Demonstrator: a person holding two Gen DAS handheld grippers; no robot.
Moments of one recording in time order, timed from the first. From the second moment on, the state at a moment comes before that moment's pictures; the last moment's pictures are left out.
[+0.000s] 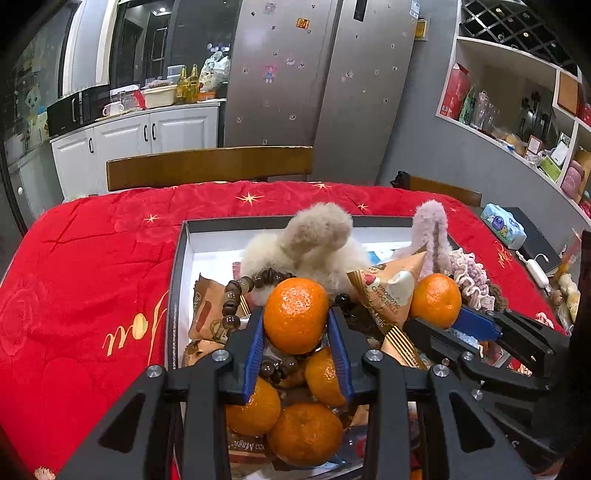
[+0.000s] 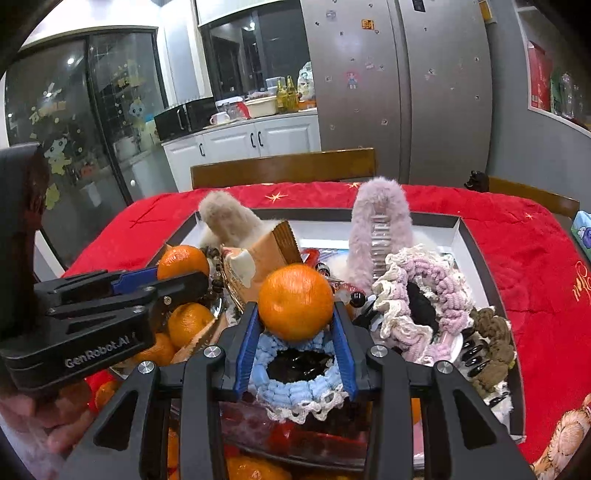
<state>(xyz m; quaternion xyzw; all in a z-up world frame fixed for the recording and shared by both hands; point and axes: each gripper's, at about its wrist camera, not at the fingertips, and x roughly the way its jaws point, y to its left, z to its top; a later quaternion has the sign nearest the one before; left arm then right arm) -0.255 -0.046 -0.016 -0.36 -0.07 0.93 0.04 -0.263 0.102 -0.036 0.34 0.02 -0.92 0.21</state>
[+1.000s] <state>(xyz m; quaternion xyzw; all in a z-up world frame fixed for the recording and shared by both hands) -0.235 -0.054 -0.006 -0.29 -0.06 0.95 -0.01 -0.254 0.112 -0.027 0.29 0.01 -0.94 0.18</state>
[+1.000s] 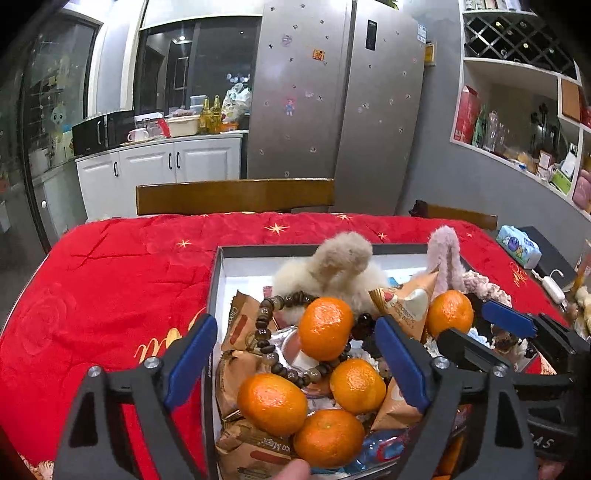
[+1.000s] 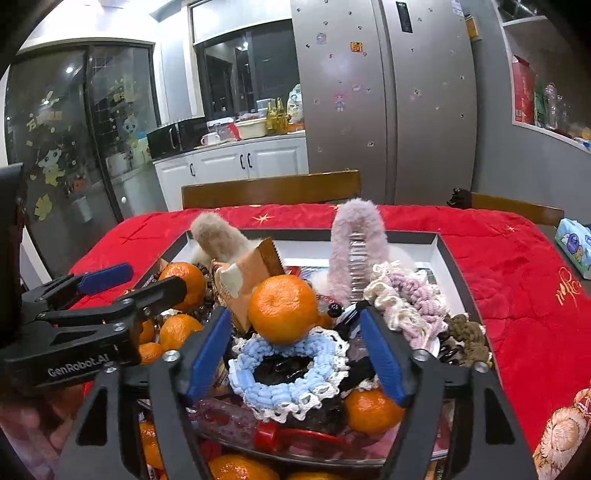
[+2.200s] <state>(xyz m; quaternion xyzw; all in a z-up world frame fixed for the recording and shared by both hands) -0.180 -0.071 0.055 -0.25 -0.08 0.96 -0.04 -0.207 0.100 0.033 0.25 0.01 -0.95 0.18</state>
